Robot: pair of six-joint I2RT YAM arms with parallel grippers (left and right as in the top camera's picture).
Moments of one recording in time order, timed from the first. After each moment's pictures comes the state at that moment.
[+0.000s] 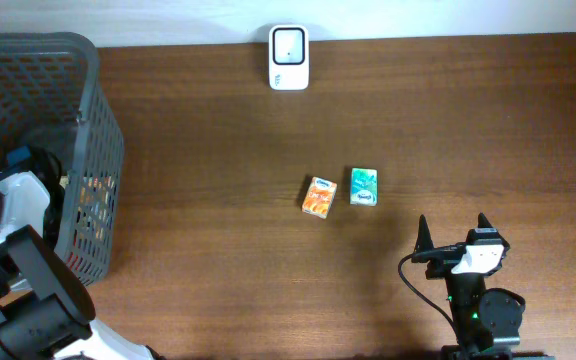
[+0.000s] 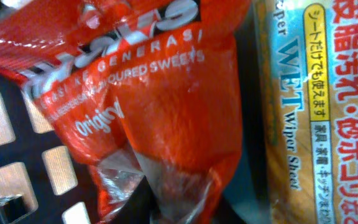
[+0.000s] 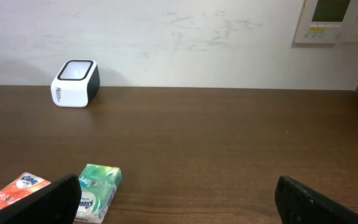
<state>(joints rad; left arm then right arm) 0.51 1.88 1.26 -0.99 -0.43 -0.76 0.00 0.01 0.01 -0.08 0.00 -0.01</state>
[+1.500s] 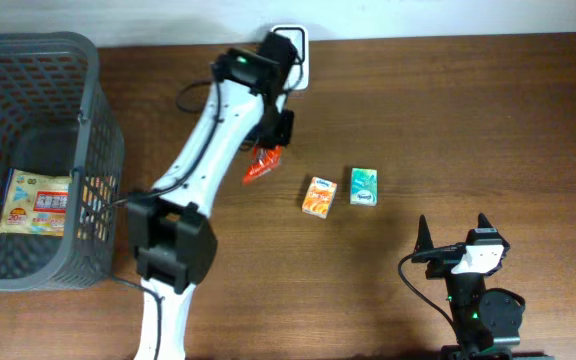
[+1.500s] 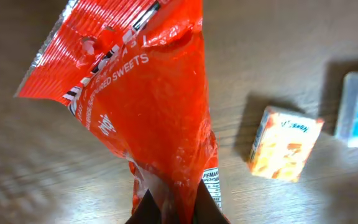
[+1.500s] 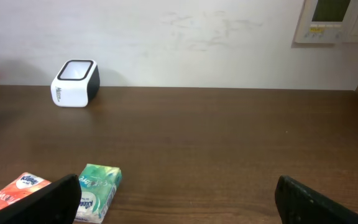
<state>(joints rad) -0.45 2.25 2.21 -1.41 -0.01 -0.23 0.00 0.01 0.01 -0.08 0.00 -0.01</state>
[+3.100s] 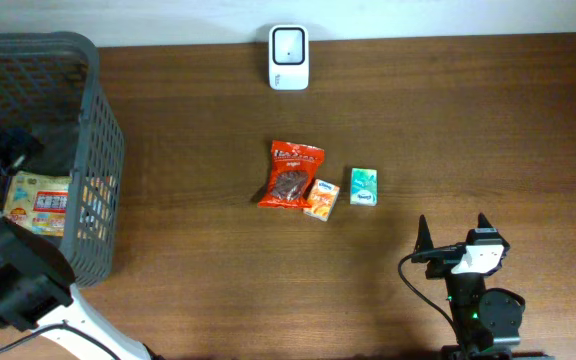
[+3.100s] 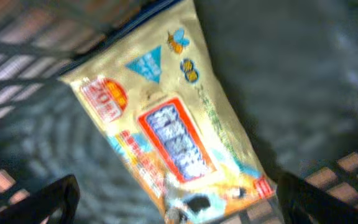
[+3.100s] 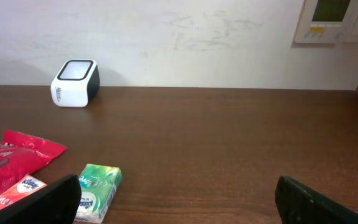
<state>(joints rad) 0.59 2.12 2.06 -1.36 -0.03 -0.39 0.00 0.01 0.01 -0.08 0.00 -0.01</state>
